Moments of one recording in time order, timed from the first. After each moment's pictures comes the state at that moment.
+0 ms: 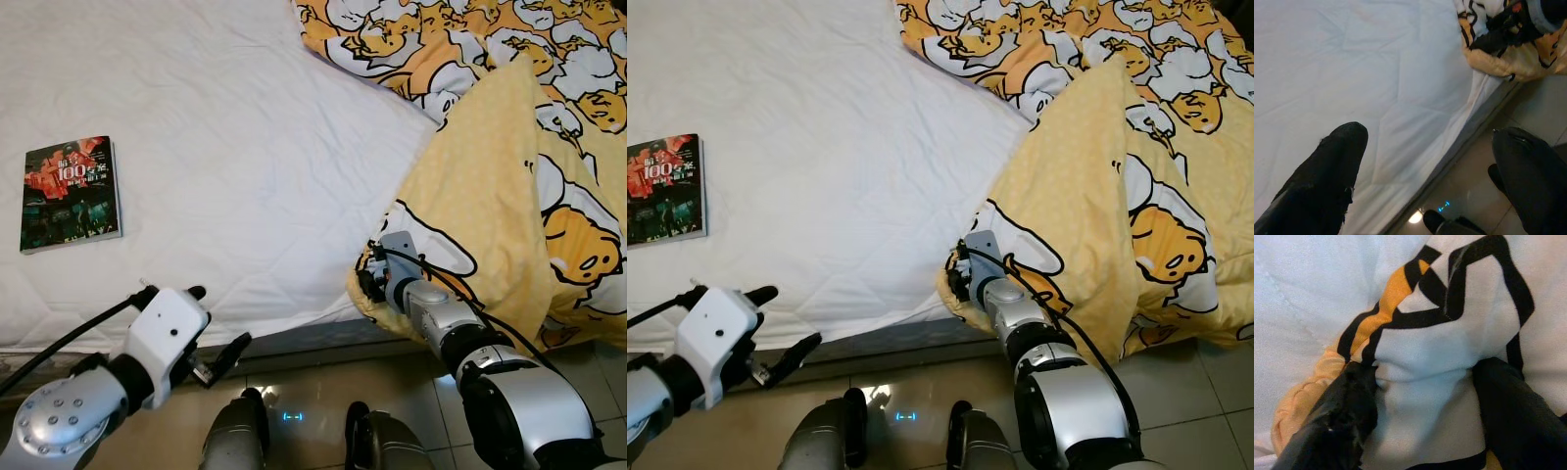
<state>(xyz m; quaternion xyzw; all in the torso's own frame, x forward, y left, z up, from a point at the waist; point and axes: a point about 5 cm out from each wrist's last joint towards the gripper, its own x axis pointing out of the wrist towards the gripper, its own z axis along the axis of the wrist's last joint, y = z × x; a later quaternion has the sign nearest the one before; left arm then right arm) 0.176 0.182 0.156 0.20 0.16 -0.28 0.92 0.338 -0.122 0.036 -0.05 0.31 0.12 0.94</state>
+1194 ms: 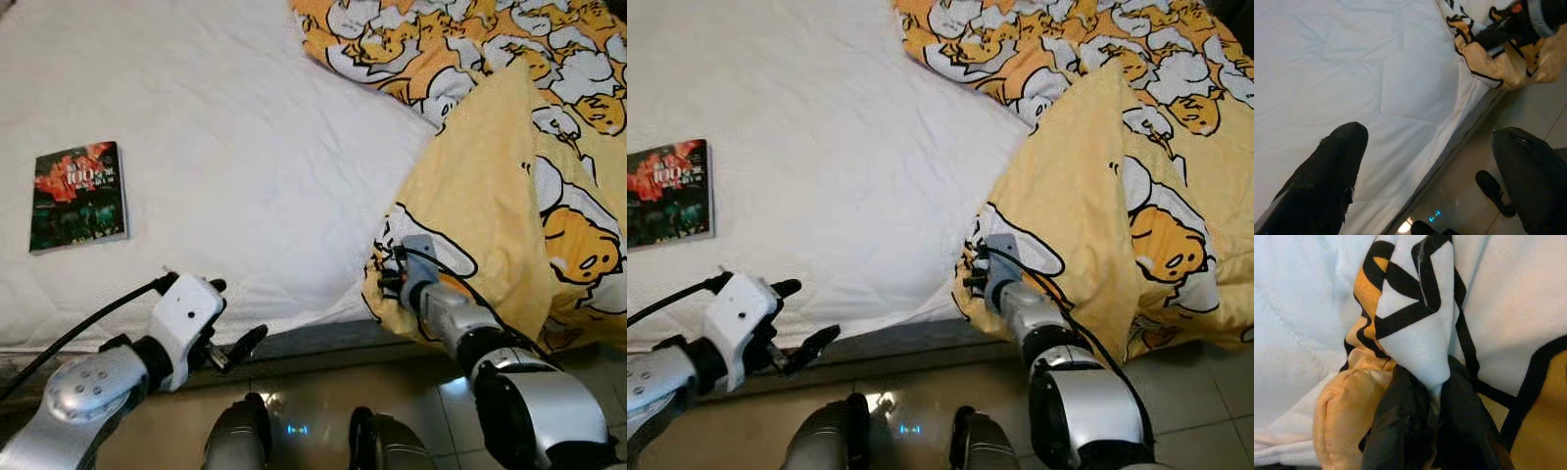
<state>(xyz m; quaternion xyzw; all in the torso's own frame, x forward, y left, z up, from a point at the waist) 0.198 0.174 0.142 0.17 0.17 -0.32 0.92 0.333 -0.149 0.030 0.03 0.32 0.12 0.94</state>
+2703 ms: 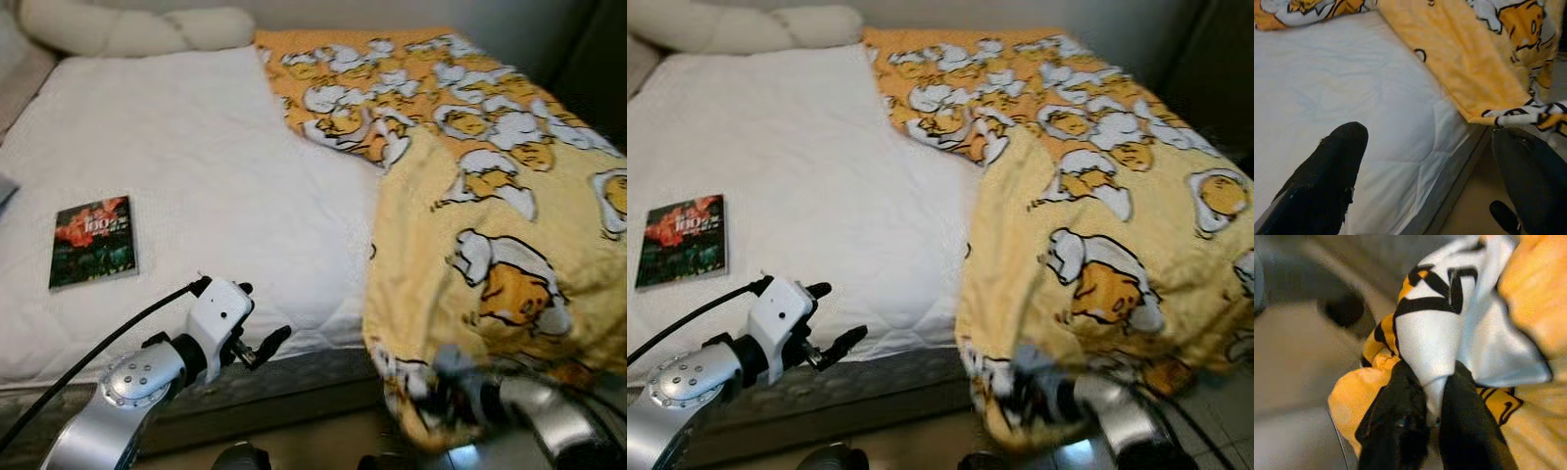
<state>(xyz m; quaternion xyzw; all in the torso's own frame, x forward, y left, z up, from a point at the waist) 0.212 0.153 0.116 0.16 0.16 -0.34 0.91 0.220 -0.219 -0.009 -0.09 0.39 0.45 0.80</state>
